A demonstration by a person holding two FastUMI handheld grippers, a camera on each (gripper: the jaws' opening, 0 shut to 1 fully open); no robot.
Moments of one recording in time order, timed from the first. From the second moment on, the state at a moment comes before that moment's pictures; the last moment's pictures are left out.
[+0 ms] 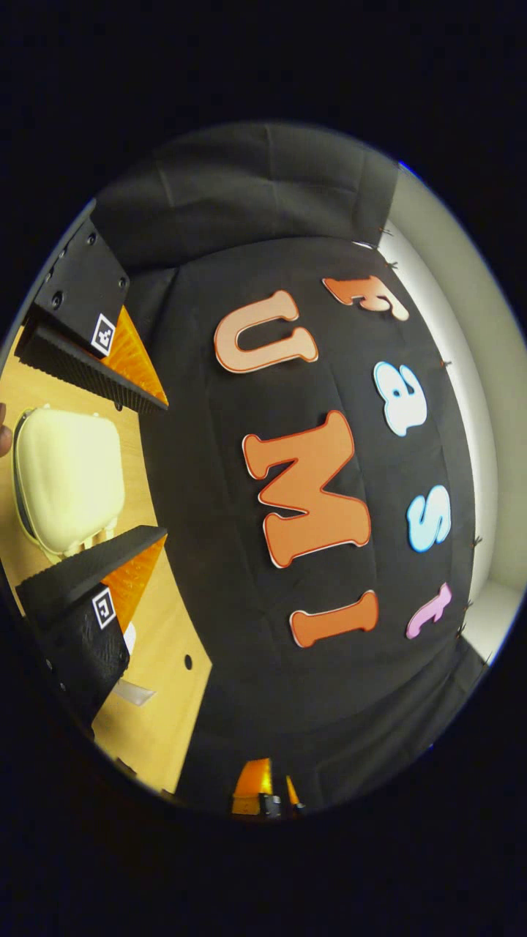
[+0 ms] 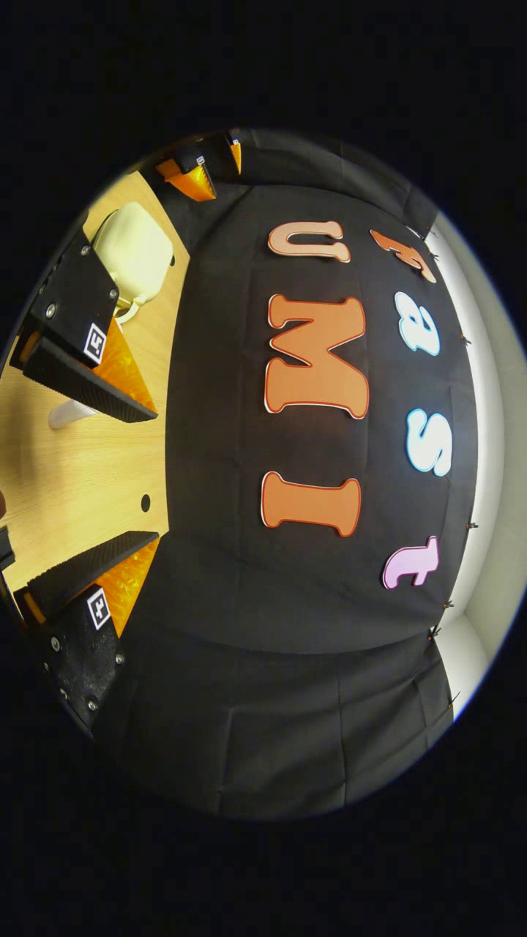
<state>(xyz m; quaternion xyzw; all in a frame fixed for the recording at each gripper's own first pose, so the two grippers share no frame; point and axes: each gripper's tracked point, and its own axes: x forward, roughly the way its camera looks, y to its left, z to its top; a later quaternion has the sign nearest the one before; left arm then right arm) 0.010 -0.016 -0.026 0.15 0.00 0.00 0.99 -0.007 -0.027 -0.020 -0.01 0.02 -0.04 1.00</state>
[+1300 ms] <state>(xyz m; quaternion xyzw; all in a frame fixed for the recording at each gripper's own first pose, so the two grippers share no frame) 0.106 -0.108 -0.278 0.47 0.17 -0.11 0.86 -0.042 -0.135 -0.086 0.04 0.11 -0.18 0.98</state>
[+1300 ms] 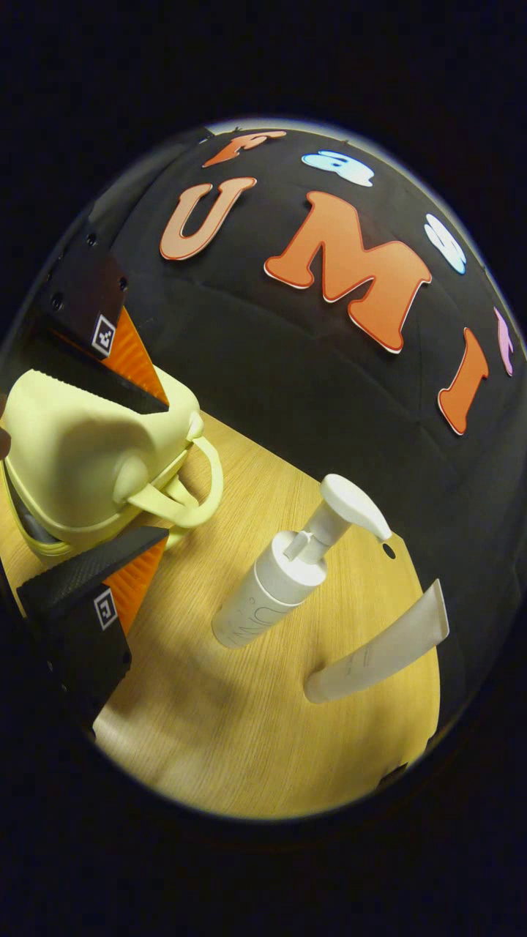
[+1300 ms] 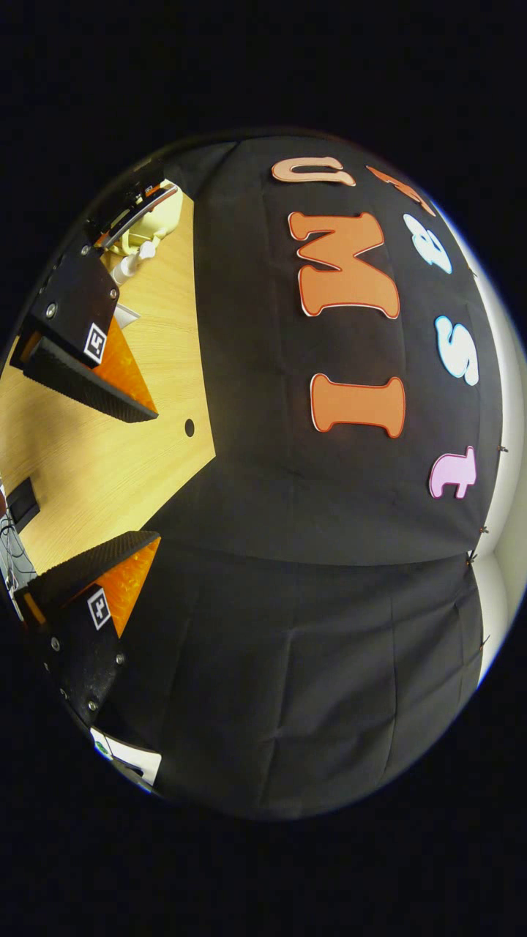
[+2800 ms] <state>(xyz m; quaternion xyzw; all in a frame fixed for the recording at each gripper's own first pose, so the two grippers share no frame) 0.142 -0.050 -0.217 0.21 0.18 -0.03 0.96 -0.005 -0.040 -0.043 0.04 0.08 -0.09 0.99</state>
